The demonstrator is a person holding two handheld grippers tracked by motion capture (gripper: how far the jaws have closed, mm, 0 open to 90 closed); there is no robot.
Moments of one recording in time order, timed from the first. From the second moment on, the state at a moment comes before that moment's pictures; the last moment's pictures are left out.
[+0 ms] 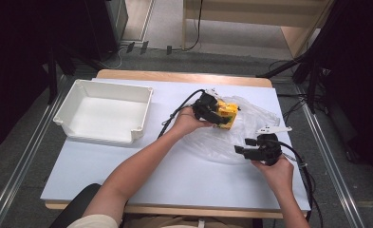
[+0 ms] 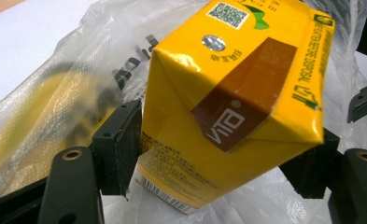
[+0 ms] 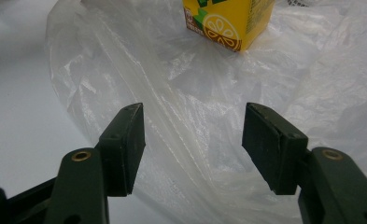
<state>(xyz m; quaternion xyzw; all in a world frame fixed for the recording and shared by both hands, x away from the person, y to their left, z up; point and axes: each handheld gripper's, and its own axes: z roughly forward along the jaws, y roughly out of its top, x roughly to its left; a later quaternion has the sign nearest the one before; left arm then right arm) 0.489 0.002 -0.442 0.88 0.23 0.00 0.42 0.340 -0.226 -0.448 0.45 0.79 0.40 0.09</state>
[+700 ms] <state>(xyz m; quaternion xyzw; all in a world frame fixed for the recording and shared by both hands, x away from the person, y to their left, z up) 0.484 -0.003 -0.444 0.88 0.24 0.01 0.42 0.341 -0.226 -0.449 0.45 0.80 0.39 0.09</state>
